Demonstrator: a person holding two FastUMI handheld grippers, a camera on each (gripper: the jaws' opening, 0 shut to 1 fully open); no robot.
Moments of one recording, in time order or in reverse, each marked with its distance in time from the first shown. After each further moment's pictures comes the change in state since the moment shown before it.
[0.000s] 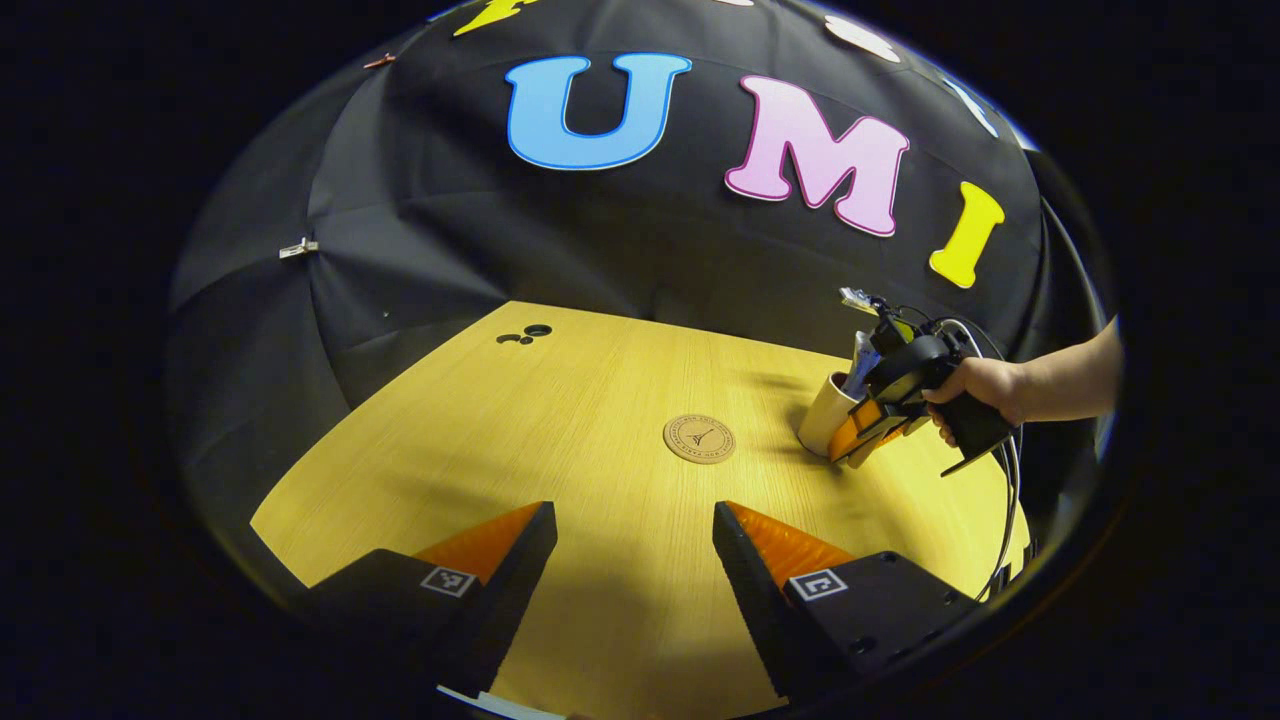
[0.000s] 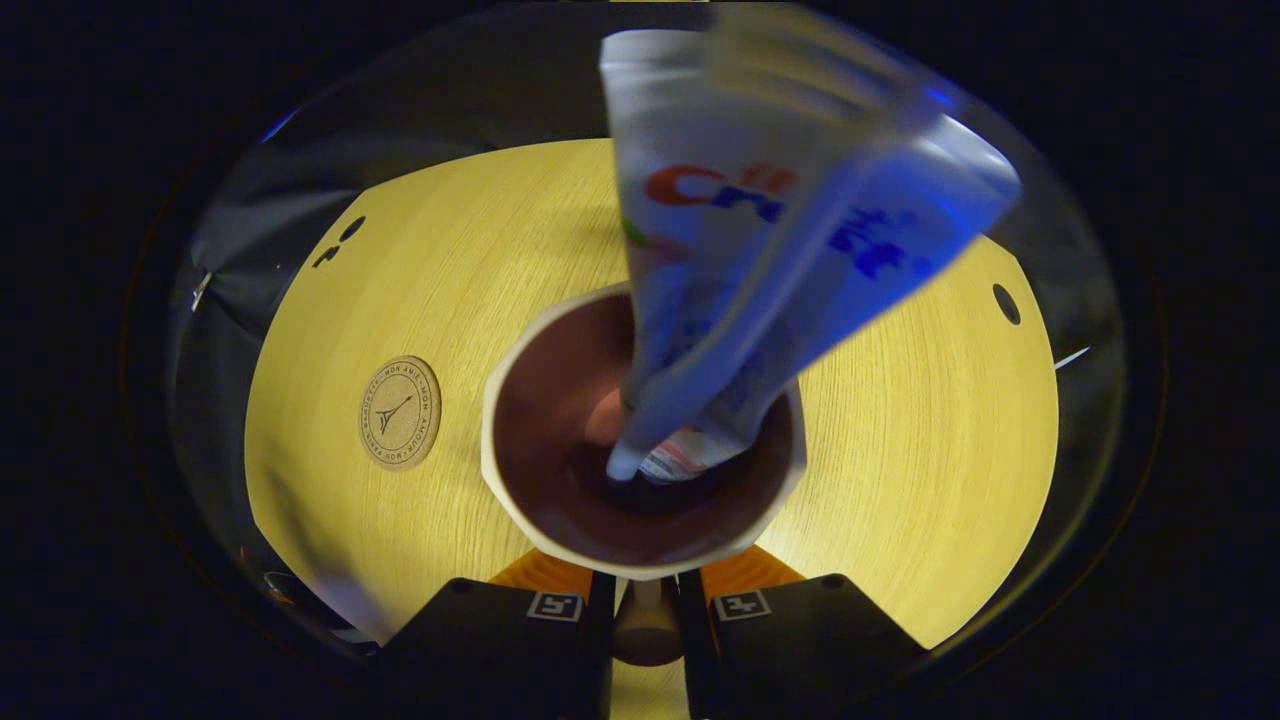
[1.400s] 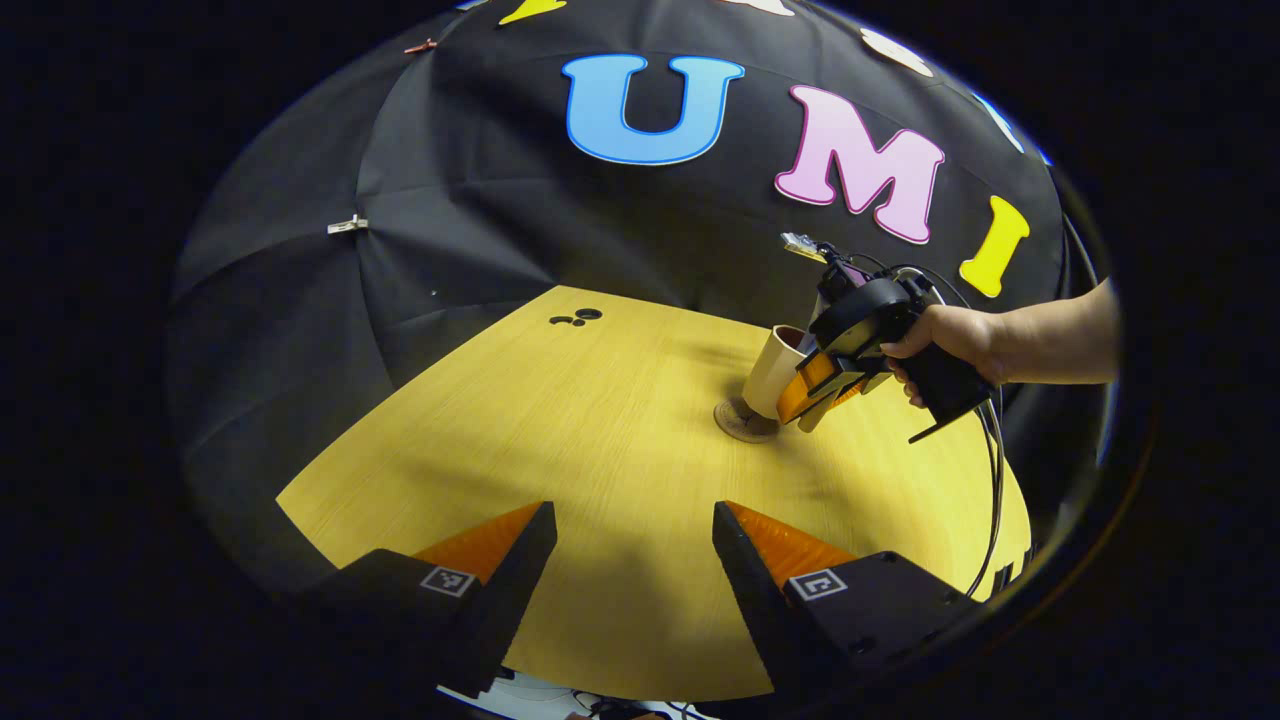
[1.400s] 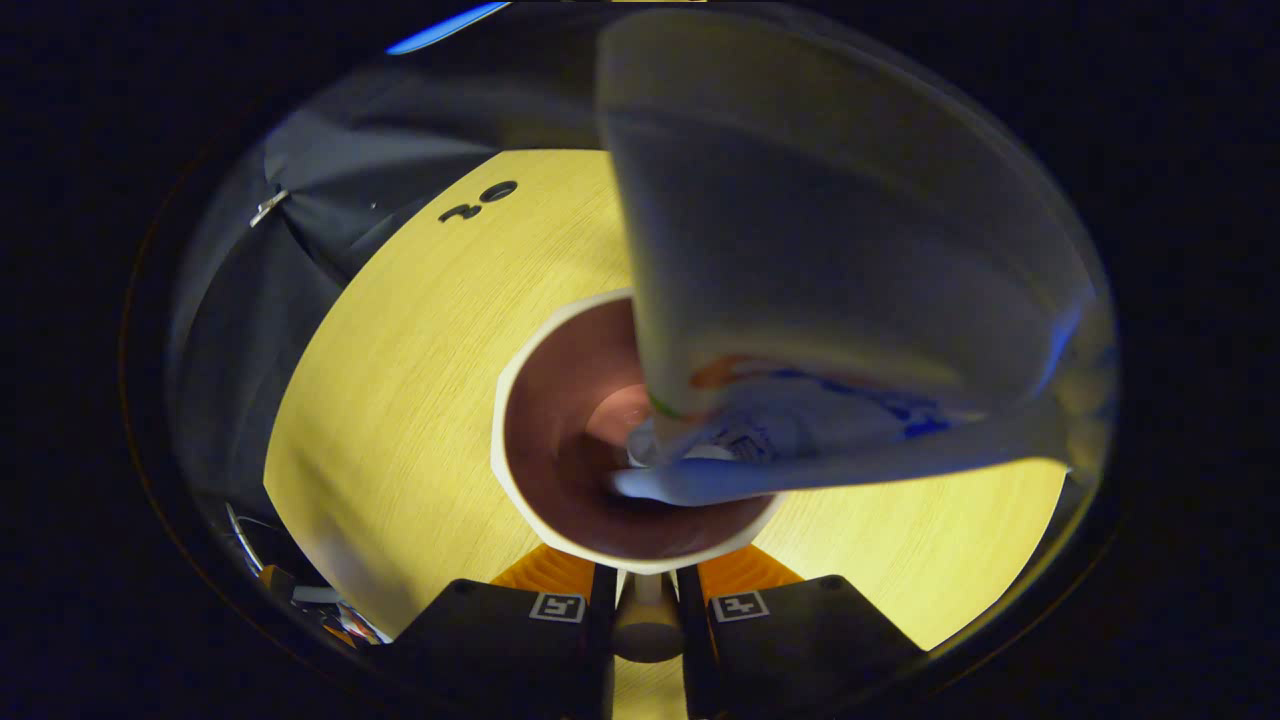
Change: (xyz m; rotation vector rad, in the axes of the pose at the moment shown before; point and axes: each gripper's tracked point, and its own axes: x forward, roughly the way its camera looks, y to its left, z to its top) left arm -0.039 0.058 -0.020 -0.069 0.029 0.089; right arm -0.005 0.168 0.024 -0.252 -0.021 0.109
